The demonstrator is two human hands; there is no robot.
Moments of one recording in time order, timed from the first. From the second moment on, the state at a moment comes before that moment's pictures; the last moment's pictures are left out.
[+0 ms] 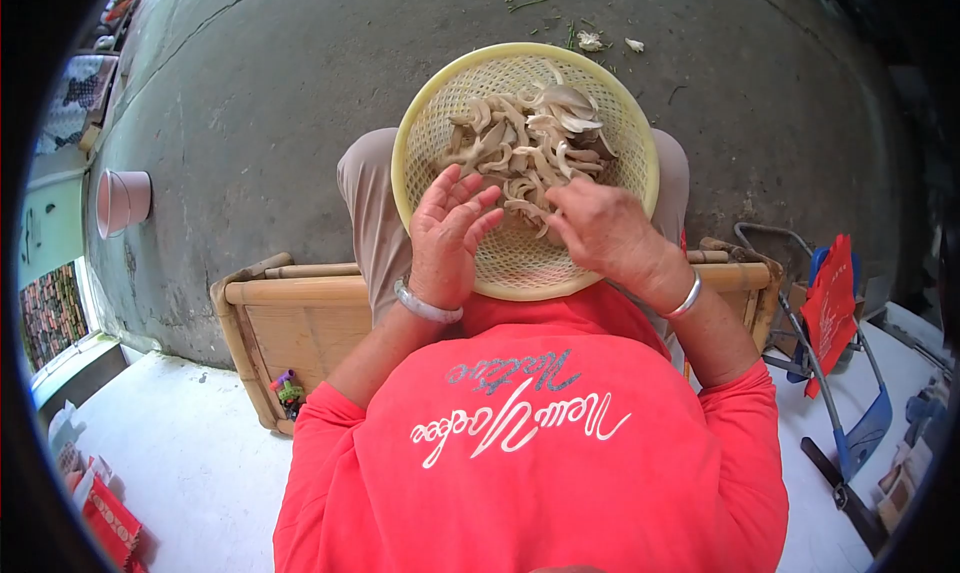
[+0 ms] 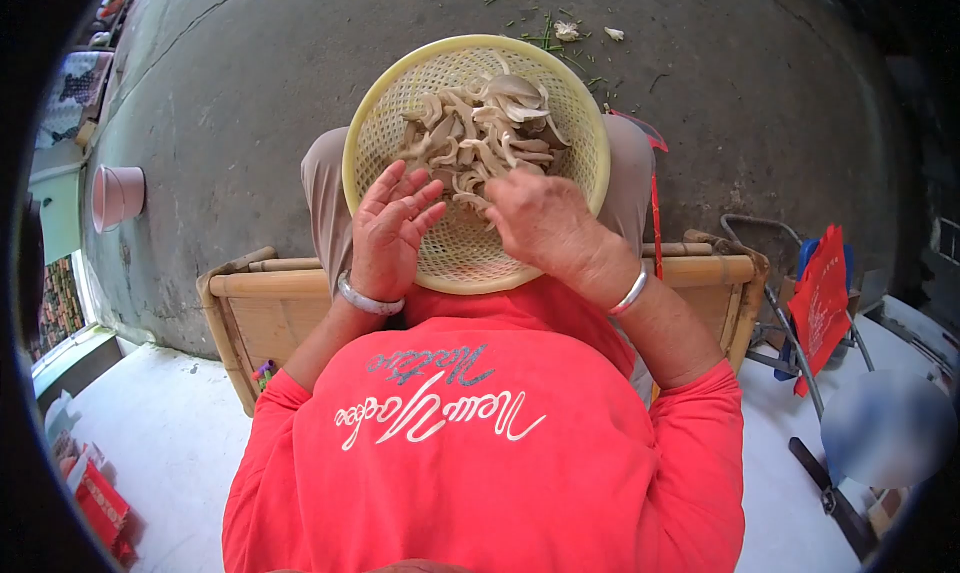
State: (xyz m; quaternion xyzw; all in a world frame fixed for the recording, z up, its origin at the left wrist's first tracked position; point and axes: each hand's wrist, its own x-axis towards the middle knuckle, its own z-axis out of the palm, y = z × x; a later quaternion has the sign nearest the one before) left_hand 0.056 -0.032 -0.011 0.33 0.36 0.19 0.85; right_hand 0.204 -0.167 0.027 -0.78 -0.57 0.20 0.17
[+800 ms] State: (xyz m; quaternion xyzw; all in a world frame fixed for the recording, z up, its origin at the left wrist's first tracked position) left_hand 0.045 -0.035 -0.018 0.32 0.32 0.32 0.83; right_hand 0.207 -0.150 0.016 -0.77 -0.57 0.27 -0.09
